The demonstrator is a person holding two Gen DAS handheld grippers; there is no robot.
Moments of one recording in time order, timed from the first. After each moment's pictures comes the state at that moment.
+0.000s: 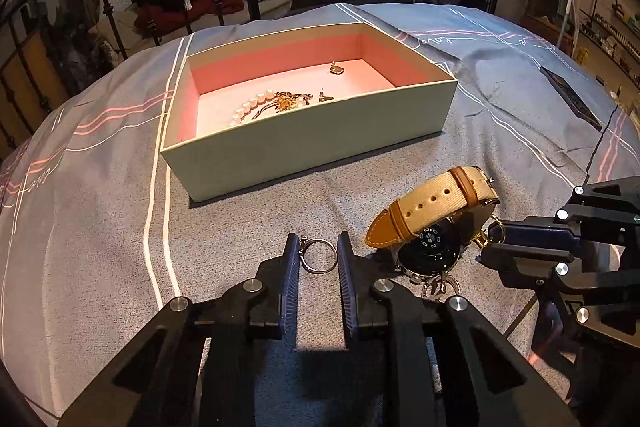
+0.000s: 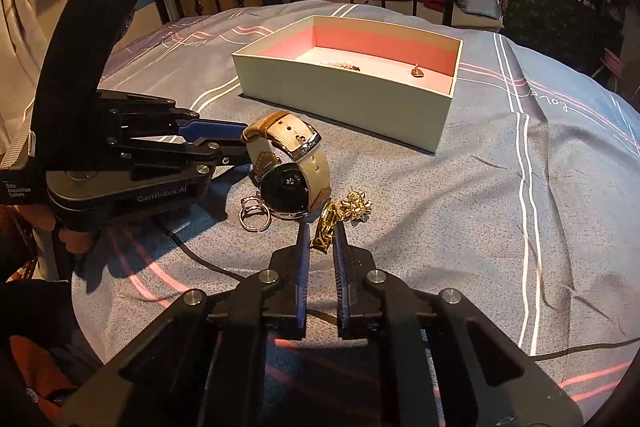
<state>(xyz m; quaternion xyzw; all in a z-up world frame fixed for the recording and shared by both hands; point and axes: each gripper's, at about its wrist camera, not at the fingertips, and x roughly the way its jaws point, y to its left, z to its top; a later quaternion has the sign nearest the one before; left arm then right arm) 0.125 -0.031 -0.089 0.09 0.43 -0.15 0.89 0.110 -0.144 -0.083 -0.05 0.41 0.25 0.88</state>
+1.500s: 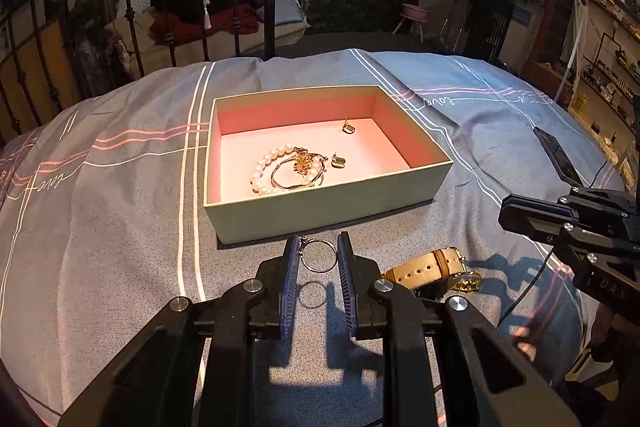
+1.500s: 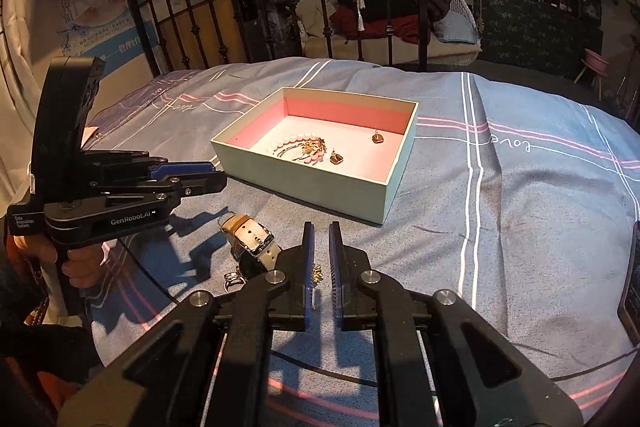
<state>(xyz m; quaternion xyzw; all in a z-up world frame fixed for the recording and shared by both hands) 0.131 -0.015 -0.046 0.03 0.39 -0.15 0.91 0.125 -0.175 -0.035 -0.01 0.36 0.24 0.90</state>
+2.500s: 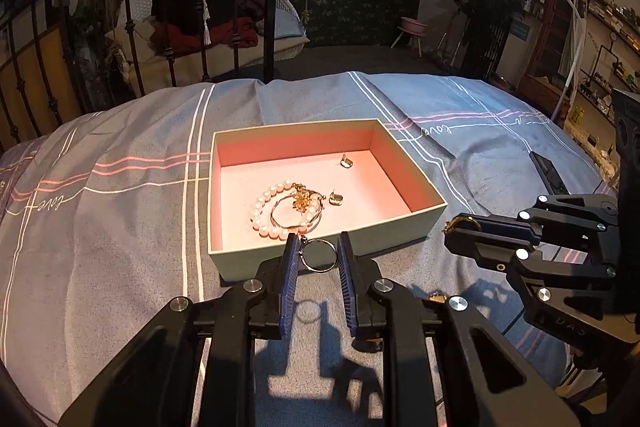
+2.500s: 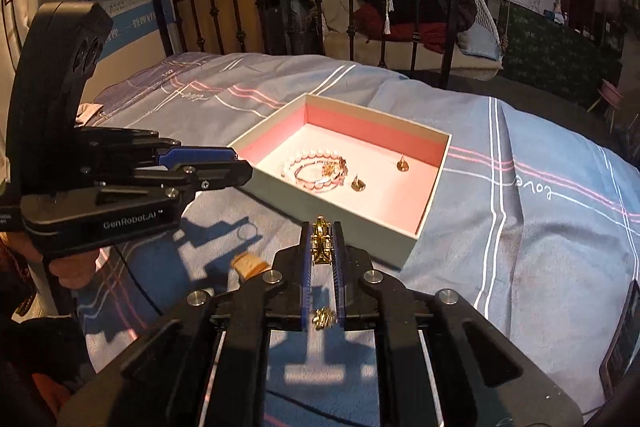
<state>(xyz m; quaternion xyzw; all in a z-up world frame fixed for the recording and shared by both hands) 0.148 -0.018 -0.020 0.02 0.37 -0.15 0.92 0.167 -0.142 -0.010 -0.05 0.34 0.25 0.90</state>
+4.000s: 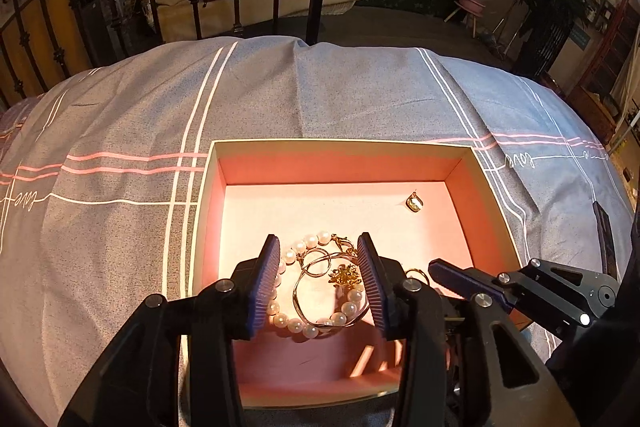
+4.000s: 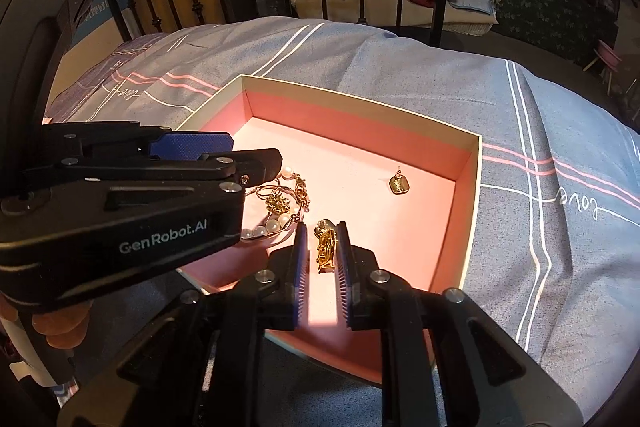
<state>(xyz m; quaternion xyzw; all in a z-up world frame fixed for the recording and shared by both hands) 0.267 -0.022 -0.053 -0.02 0.47 -0.07 0.88 0.268 -0.112 -0.061 -0.05 0.42 0.22 0.88</state>
